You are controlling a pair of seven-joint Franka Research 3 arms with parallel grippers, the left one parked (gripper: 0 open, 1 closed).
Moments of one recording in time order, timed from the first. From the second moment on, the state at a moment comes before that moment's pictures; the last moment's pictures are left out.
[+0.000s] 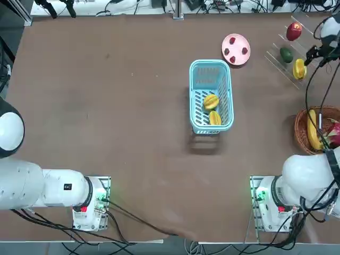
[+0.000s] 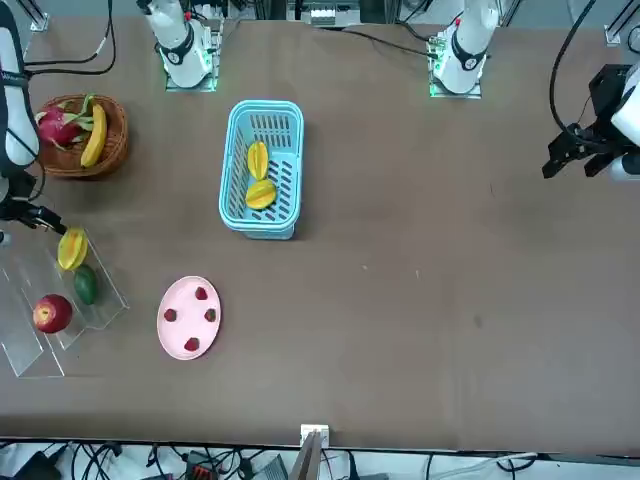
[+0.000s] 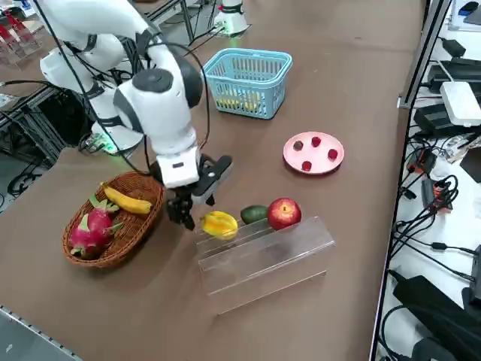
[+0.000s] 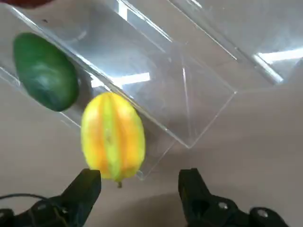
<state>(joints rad) -0.52 0.32 0.03 -2.00 -0.08 2.41 -0.29</state>
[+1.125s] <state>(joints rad) -0.52 0.37 0.05 -2.03 -0.01 2.52 -0.29</state>
